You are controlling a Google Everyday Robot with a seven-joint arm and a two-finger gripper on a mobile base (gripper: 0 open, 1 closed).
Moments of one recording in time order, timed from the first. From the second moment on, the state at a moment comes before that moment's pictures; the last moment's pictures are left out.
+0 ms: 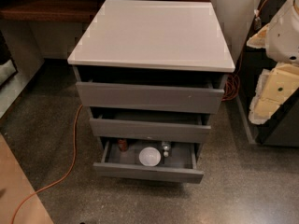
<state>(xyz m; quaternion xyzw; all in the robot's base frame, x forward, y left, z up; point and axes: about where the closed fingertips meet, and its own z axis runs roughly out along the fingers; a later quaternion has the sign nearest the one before) 0.438 -0.216 0.979 -0.60 0.78 -0.04 0.16</state>
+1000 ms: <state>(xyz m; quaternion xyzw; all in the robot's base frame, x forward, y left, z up) 0.444 -0.216 0.929 -0.66 0.74 -0.01 0.14</state>
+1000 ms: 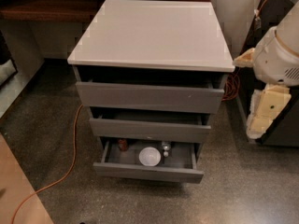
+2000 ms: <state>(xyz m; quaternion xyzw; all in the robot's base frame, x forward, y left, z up) 0.470 -0.204 0.800 -0.72 0.66 0.07 0.19</state>
